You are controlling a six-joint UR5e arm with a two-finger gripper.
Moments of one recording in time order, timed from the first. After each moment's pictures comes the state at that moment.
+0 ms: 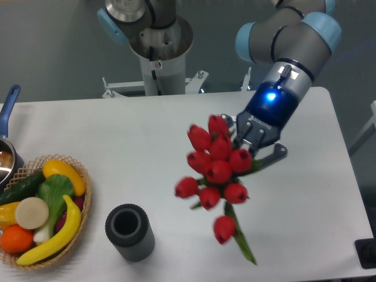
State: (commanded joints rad) arm 2.76 -1.89 -1.65 -0.69 0.08 1.10
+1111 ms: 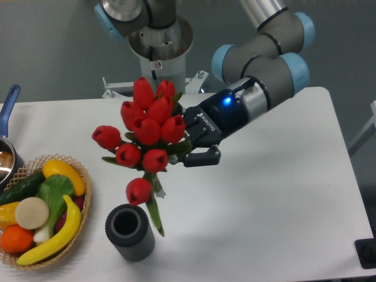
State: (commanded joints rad) arm 2.61 -1.95 -1.62 -0.69 -0.05 1.12
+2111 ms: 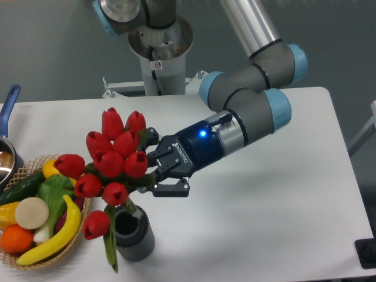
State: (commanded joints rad) arm 2.52 -2.08 -1.48 -0.69 -0.05 1.12
